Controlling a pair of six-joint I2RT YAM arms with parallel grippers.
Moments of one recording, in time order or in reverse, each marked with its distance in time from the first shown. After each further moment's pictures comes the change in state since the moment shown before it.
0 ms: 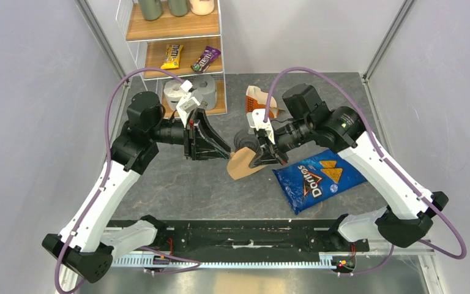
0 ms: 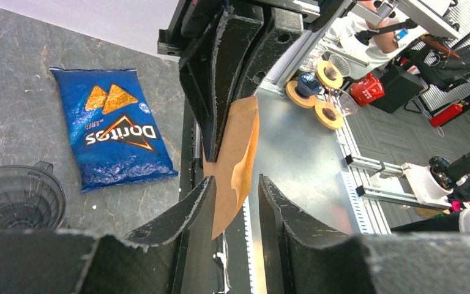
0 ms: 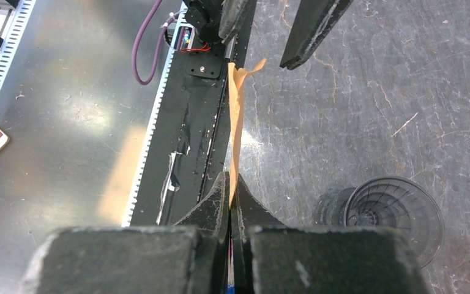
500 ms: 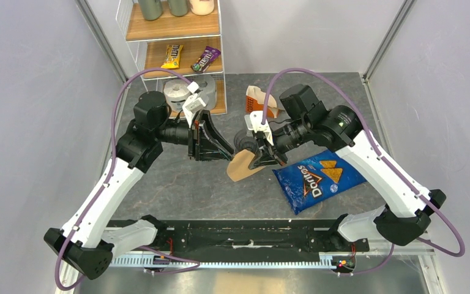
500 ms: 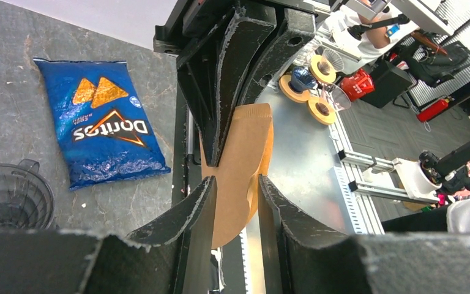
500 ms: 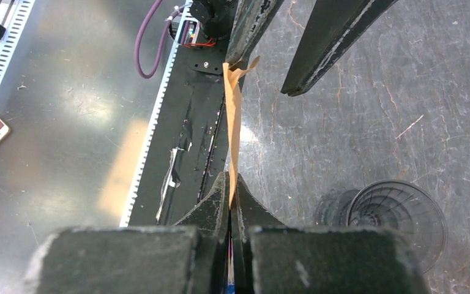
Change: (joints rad) left arm -0.025 0.029 -0.006 0.000 0.001 0.001; right arm 0.008 0.017 0.015 -0.033 -0.004 -0.042
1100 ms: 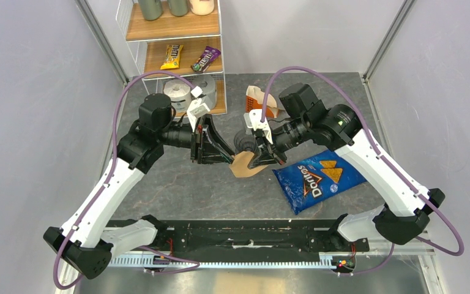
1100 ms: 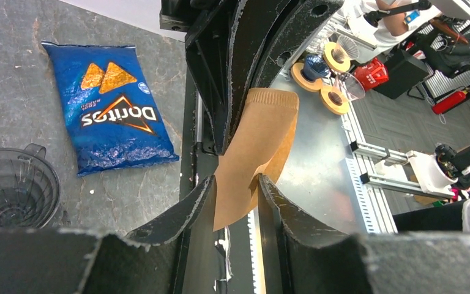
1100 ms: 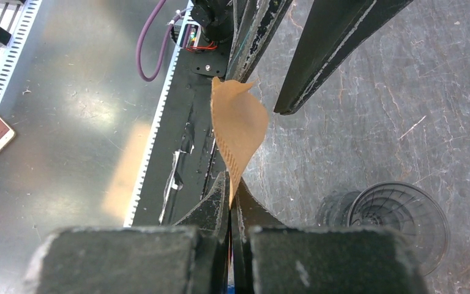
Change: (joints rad) left arm -0.029 0.001 0.000 -0.099 -0.052 0.100; right arm 0.001 0.013 0.015 0.000 -0.005 0.014
